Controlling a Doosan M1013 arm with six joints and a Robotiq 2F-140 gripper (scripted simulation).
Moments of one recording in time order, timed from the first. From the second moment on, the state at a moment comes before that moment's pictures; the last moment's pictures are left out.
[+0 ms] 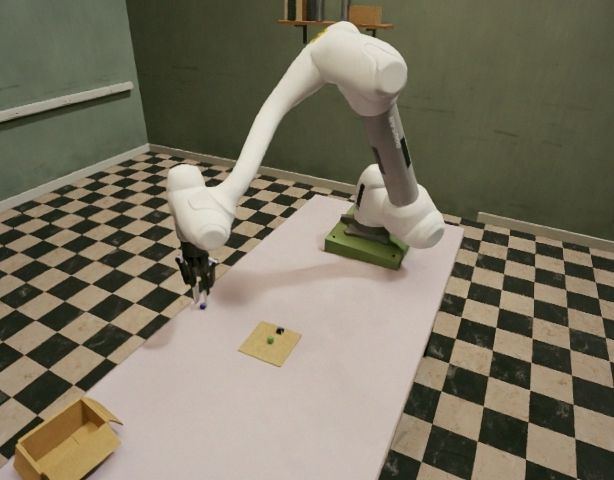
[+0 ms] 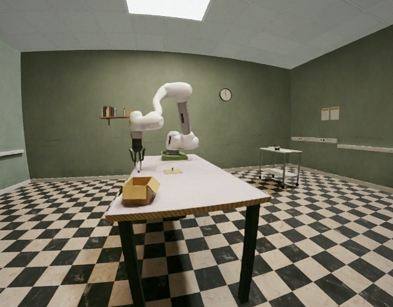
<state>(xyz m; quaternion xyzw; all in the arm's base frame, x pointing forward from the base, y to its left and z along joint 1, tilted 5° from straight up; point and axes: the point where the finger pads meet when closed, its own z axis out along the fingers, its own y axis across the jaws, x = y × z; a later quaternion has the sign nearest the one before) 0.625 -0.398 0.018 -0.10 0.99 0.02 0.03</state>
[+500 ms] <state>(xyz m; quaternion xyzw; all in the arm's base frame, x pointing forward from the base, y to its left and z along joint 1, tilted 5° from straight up) 0.625 -0.398 0.016 -0.10 0.99 0.02 0.03</state>
